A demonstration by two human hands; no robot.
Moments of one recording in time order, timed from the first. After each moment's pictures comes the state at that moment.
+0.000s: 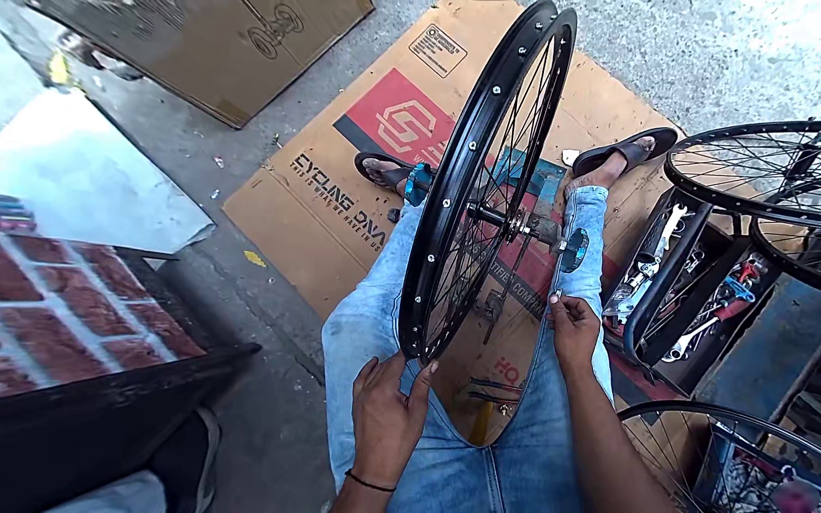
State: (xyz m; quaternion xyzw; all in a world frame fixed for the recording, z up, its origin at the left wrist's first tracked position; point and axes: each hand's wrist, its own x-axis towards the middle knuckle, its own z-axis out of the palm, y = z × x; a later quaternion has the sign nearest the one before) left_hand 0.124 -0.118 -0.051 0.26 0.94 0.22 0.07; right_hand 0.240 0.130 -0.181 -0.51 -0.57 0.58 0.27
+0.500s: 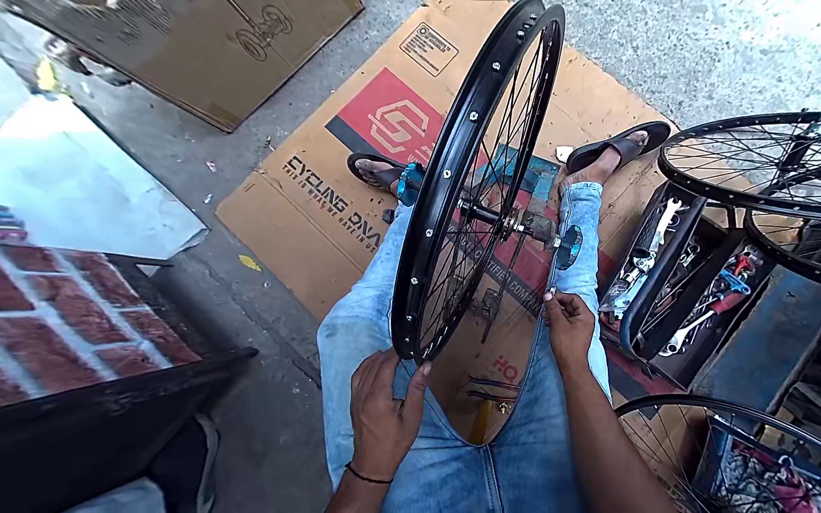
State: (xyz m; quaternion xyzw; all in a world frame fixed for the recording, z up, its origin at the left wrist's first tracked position) left_hand 0.124 -0.126 -0.069 0.32 0.90 0.31 0.02; right_hand 0.240 0.131 -0.184 -0.52 -0.56 0.59 0.26
